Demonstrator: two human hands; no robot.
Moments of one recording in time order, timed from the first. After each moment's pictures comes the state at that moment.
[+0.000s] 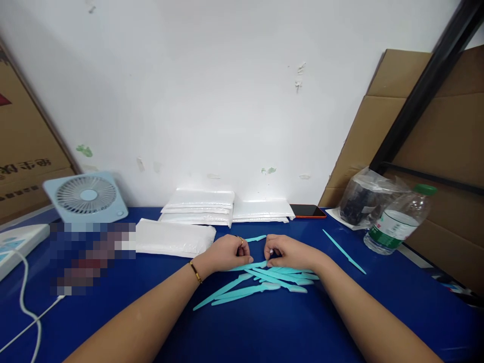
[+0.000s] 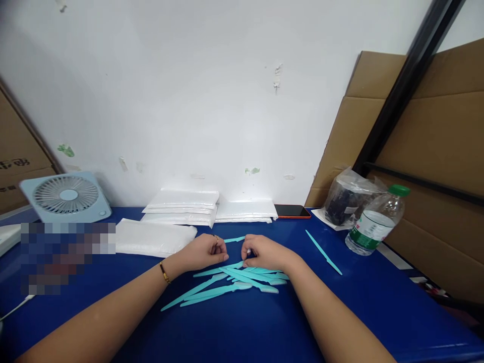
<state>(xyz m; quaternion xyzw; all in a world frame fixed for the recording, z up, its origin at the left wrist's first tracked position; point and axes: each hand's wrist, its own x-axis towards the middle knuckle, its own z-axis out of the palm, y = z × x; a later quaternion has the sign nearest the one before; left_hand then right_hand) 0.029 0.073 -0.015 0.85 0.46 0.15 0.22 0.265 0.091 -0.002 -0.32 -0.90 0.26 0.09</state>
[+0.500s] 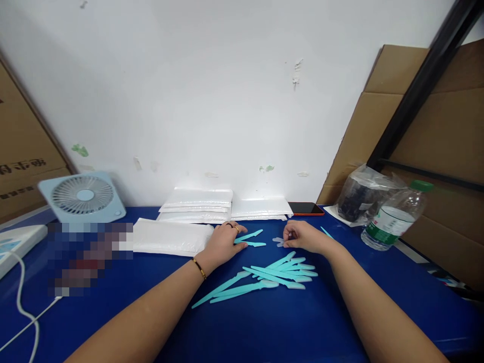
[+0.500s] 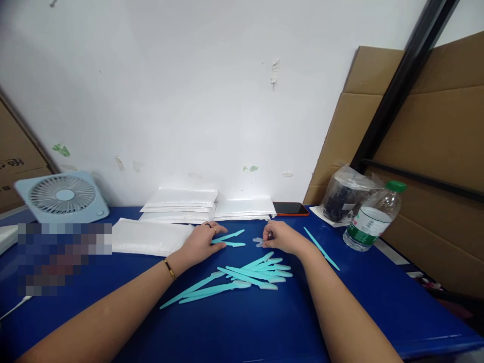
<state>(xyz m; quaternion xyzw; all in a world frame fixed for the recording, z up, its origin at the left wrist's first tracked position) 0.032 0.083 -0.021 0.84 0.50 0.22 0.07 0.310 0.119 -0.006 -0.46 -0.86 0.20 0.13</state>
